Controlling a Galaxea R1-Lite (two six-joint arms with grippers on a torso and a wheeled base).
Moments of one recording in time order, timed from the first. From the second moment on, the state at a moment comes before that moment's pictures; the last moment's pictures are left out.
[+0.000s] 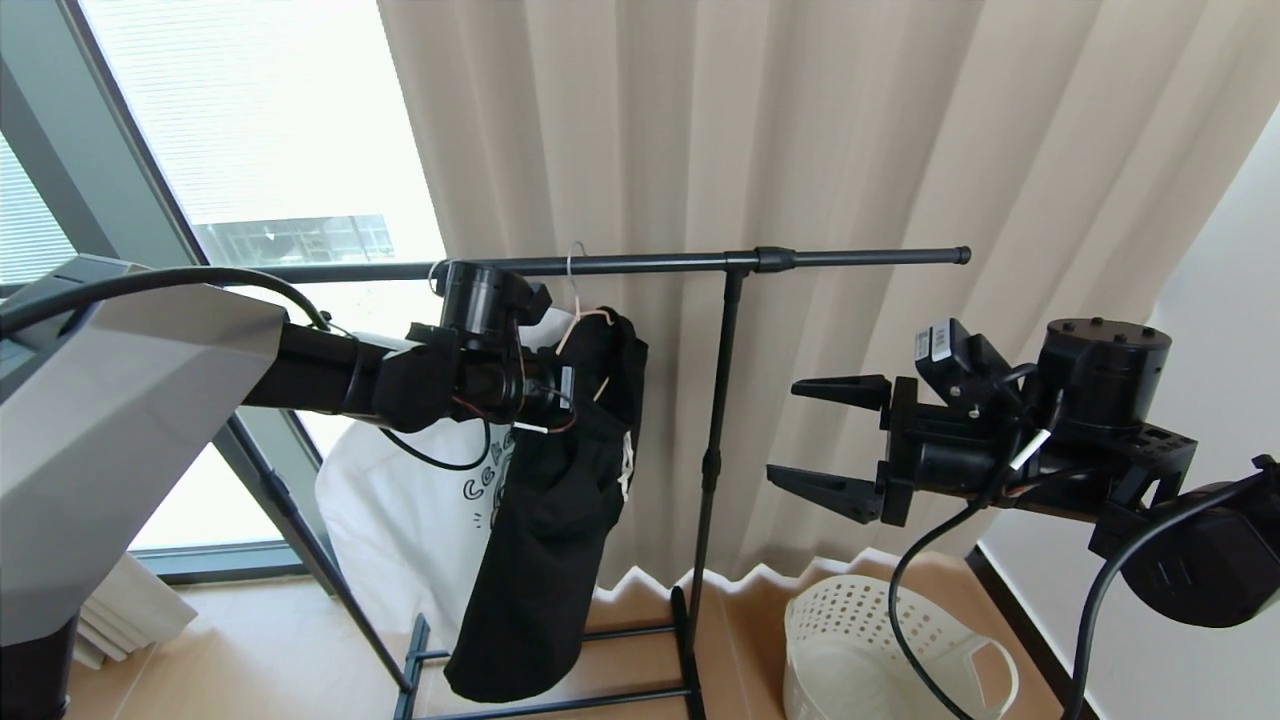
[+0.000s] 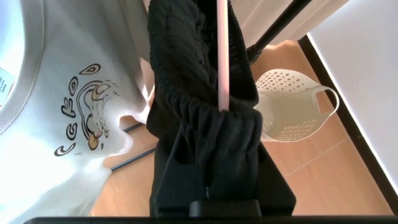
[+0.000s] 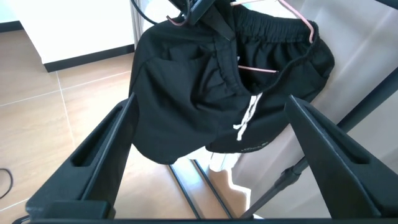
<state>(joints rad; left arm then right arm) -0.37 2.19 -1.53 -0.11 -0.07 -0.11 0.30 1.83 -0.71 -0.91 0.79 -0.26</state>
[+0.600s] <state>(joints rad) -0.37 2.21 -1.53 -0.11 -0.07 -0.13 0.30 1.84 -0.71 -0.91 0.79 -0.26</state>
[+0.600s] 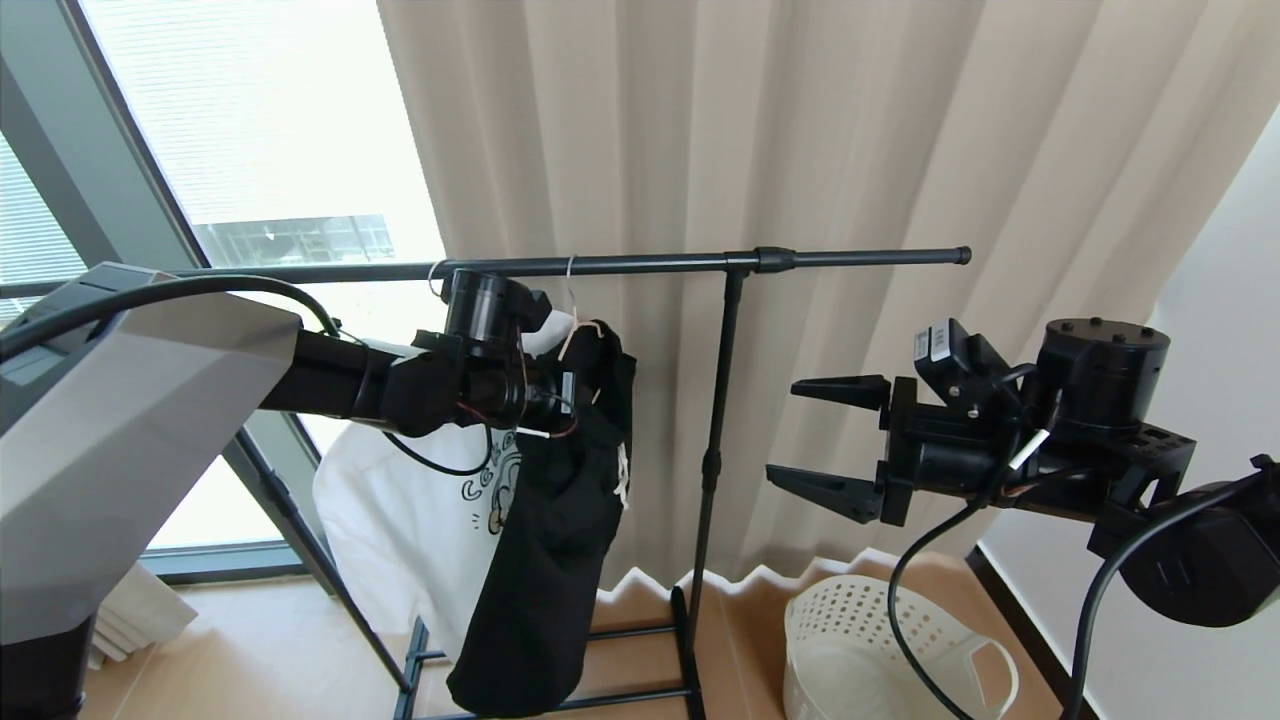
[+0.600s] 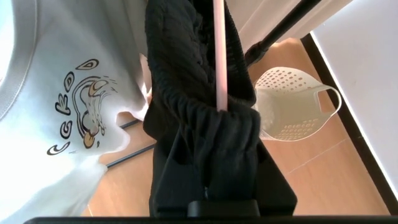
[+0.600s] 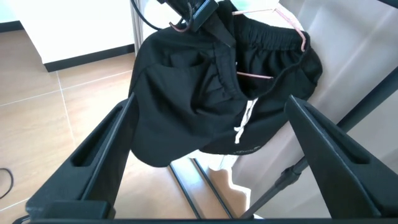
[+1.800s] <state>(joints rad) -0.38 1.33 -0.61 -0.17 -0.05 -0.14 0.48 1.42 -0.31 -0.98 0.18 -0.07</state>
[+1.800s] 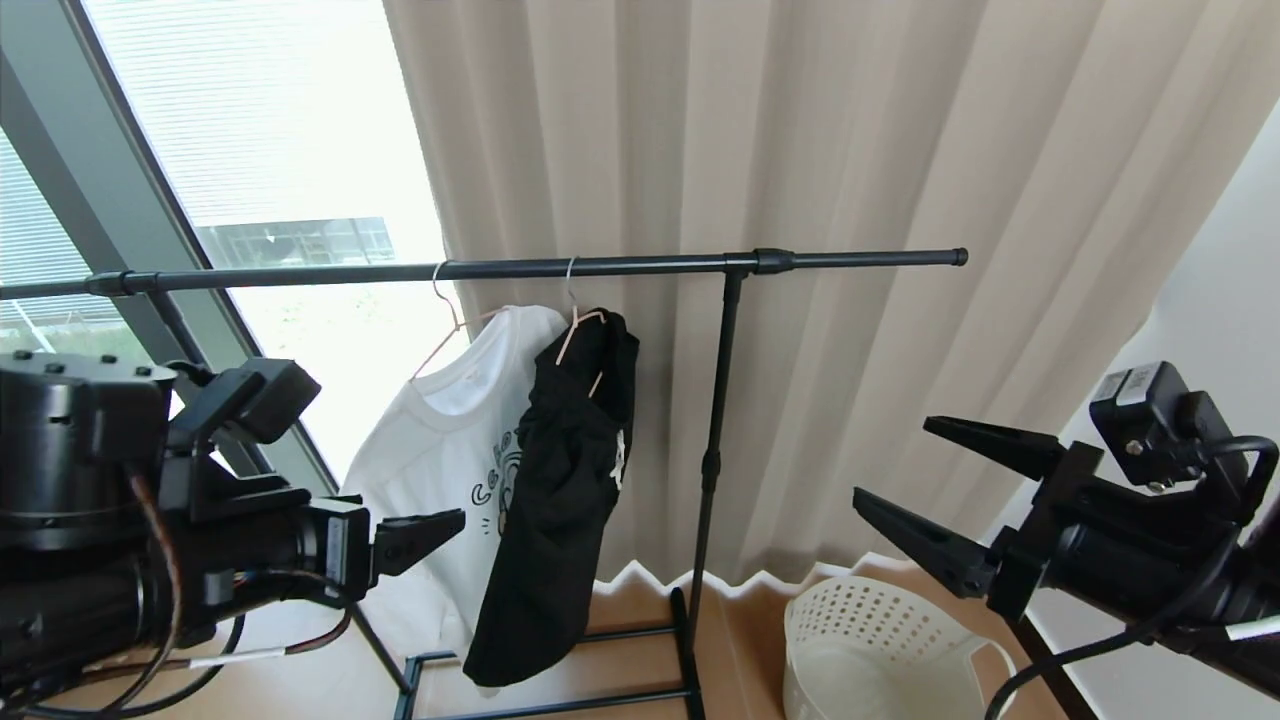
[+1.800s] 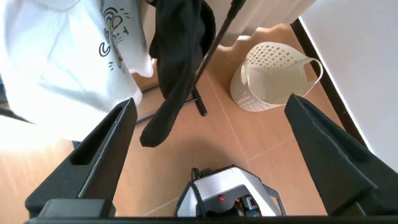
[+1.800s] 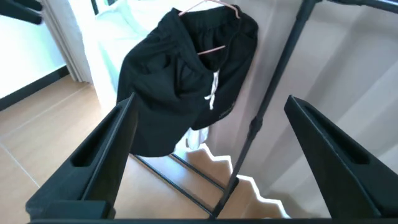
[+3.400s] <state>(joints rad) -0.29 0.37 0.00 -0.07 -0.02 0.02 0.25 0.17 0.00 -0.03 0.02 -0.06</state>
